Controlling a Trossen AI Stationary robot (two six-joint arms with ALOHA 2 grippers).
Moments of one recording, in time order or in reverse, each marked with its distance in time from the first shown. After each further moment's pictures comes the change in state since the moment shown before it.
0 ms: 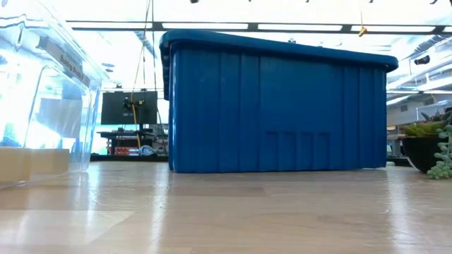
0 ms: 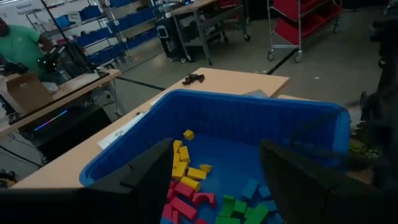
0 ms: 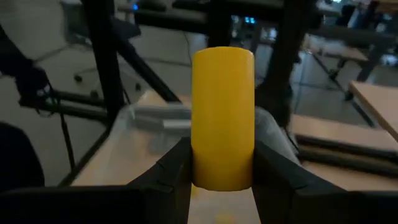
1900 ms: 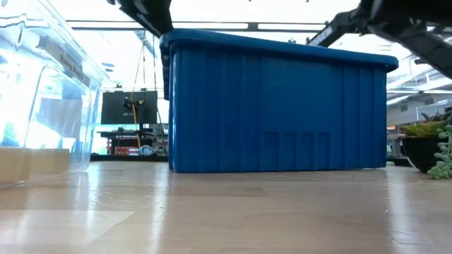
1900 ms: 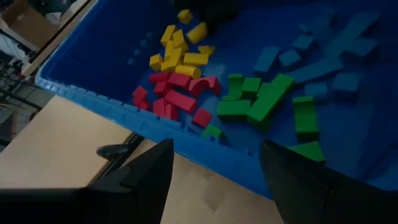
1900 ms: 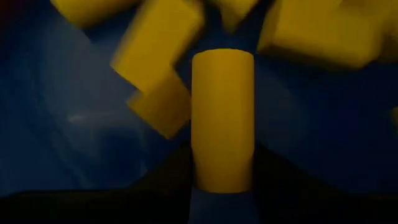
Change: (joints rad) left arm 0.153 0.010 -0.758 0.256 0.284 -0.210; right arm -0.983 0.254 0.157 -0.777 -0.046 -0.400
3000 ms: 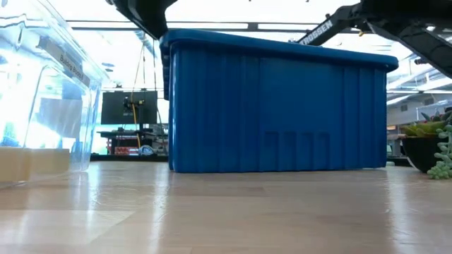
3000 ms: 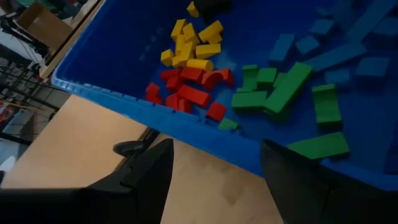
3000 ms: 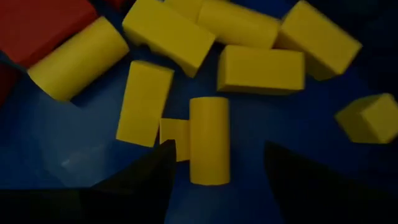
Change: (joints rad) left arm 0.016 0.001 -0.011 -0.062 -0.007 -0.004; right arm 0.024 0.007 0.080 0.009 0.093 0.178
